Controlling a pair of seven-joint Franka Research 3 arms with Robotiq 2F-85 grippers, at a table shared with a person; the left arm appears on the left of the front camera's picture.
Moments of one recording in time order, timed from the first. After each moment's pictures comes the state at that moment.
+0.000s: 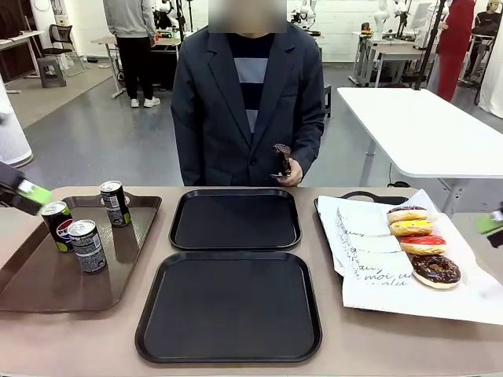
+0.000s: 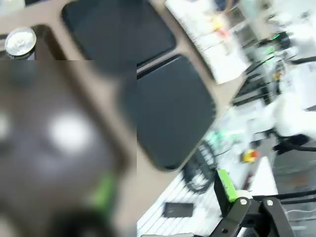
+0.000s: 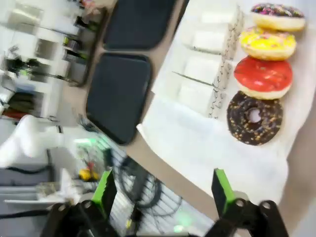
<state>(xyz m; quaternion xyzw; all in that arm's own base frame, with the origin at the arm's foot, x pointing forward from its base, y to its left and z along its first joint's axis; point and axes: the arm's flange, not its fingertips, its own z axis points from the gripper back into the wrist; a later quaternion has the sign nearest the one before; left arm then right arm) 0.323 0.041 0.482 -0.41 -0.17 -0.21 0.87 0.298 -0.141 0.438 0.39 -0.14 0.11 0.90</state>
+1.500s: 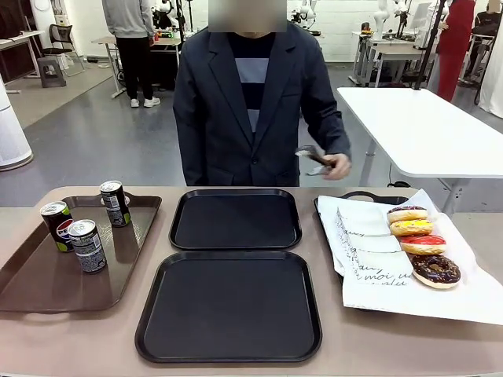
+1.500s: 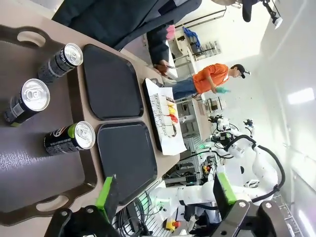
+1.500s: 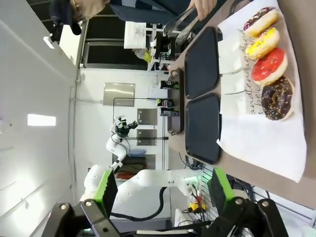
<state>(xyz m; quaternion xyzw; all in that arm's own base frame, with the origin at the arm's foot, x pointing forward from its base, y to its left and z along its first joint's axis) 0.297 0.158 0.474 -0.57 -0.22 0.03 0.79 0.244 -0.271 0.455 0.62 -0.15 -0.10 0.77</state>
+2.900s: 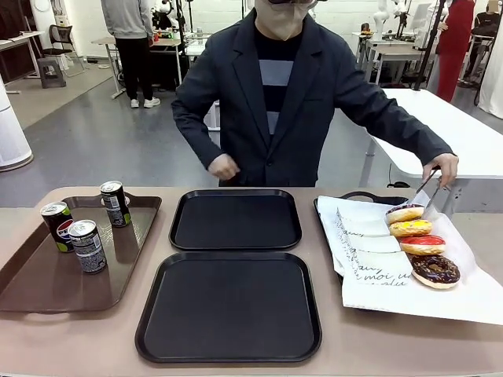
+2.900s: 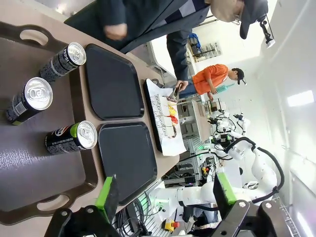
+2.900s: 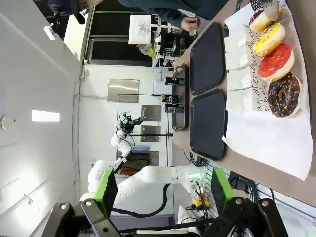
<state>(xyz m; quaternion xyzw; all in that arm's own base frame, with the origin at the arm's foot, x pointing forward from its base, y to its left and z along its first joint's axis) 0.298 0.161 0.470 -0.57 -0.22 0.03 0.79 0.241 -0.269 0.456 0.63 -0.14 -0.10 0.76</state>
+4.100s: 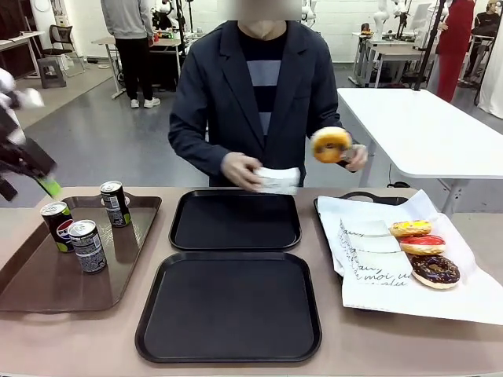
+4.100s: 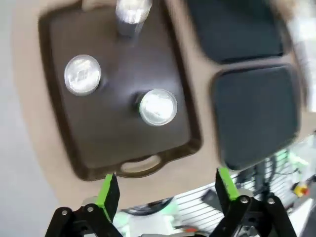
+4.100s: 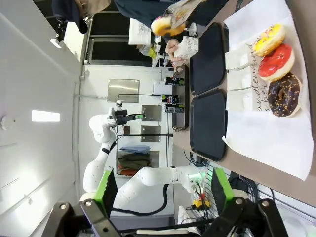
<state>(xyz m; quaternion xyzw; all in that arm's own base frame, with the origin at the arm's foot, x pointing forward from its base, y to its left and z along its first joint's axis) 0.358 -0.024 0.519 -0.09 -0.08 -0.07 0.99 0.241 -0.269 0.456 0.63 -0.14 -0.10 0.76</state>
